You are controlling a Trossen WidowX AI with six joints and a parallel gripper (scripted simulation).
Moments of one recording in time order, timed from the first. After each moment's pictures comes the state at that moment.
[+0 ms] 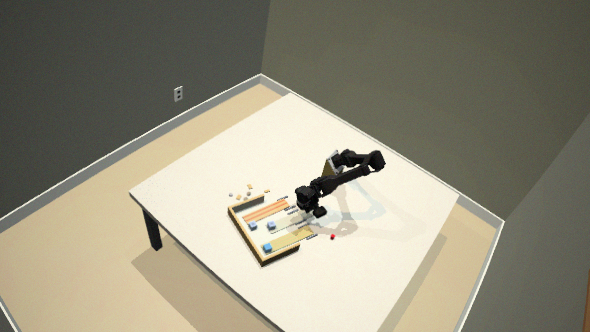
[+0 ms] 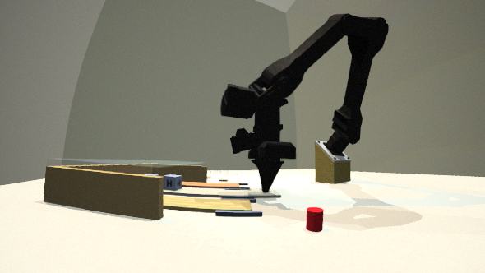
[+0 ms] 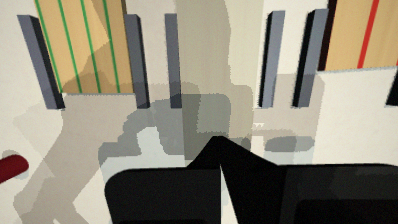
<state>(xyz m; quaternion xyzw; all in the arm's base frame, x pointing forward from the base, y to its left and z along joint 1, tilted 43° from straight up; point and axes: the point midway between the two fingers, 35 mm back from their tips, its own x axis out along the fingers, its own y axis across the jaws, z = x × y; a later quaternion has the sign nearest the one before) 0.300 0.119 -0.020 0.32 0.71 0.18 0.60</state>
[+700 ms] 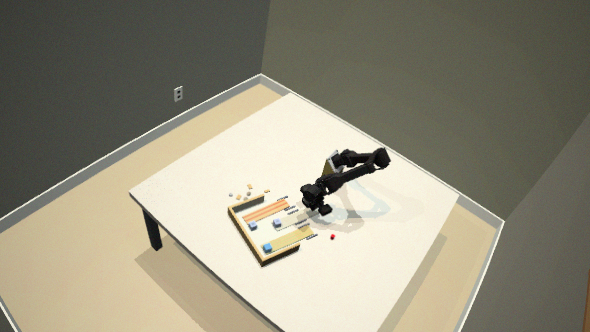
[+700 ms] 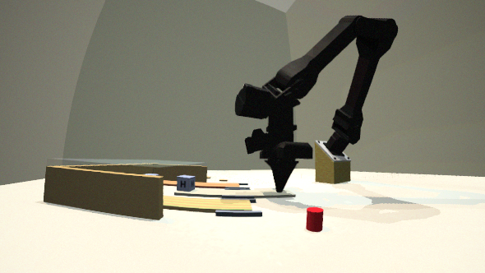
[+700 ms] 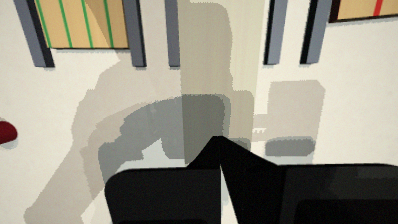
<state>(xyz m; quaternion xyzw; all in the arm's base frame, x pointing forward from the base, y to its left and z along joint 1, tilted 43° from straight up) 0.270 0.124 -0.013 0.32 0.71 0.18 0.60</state>
